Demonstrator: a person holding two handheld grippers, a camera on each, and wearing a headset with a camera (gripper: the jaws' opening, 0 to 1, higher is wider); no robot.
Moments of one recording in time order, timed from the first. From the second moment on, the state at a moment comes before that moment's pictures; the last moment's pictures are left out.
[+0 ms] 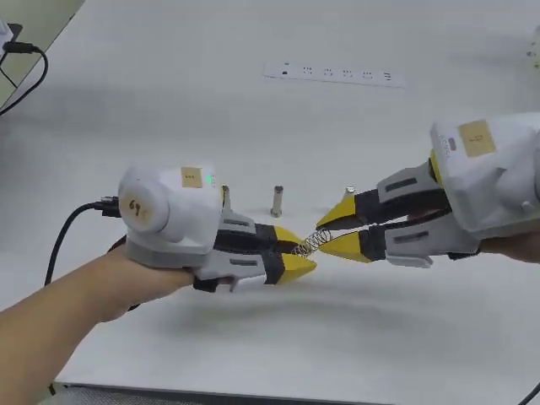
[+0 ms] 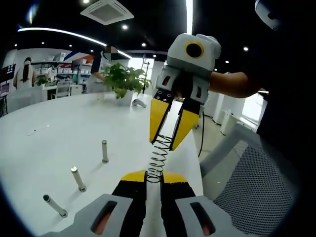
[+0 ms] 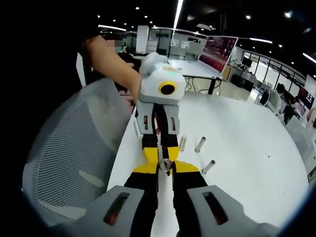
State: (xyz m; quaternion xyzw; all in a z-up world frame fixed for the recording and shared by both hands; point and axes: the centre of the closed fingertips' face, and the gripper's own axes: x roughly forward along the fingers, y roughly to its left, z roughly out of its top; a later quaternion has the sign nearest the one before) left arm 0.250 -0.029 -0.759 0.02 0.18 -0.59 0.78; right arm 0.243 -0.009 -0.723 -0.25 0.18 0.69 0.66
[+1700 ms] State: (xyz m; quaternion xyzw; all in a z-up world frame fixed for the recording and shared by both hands) left arm 0.247 -0.025 -0.743 -0.02 0.17 -0.58 0.79; right arm 0.243 0.012 -0.695 -0.06 0.09 0.66 0.74
